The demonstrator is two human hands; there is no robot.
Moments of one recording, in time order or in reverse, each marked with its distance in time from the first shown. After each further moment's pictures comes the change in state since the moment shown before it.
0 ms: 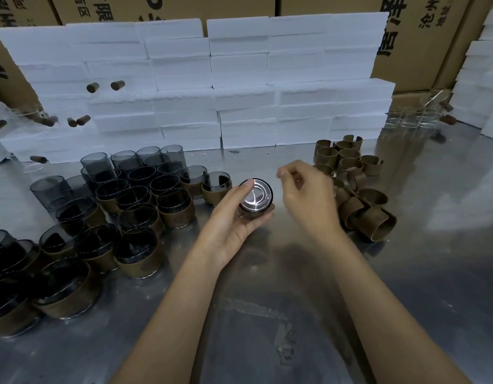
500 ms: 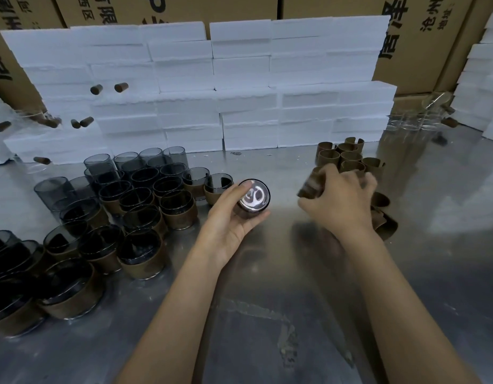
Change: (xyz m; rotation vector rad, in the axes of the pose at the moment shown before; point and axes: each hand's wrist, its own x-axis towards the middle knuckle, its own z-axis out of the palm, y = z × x) left_hand 0.004 0.003 -0.006 -0.108 0.055 0.039; right_hand 0.010 0.016 -0.037 -0.643 -0.169 0.090
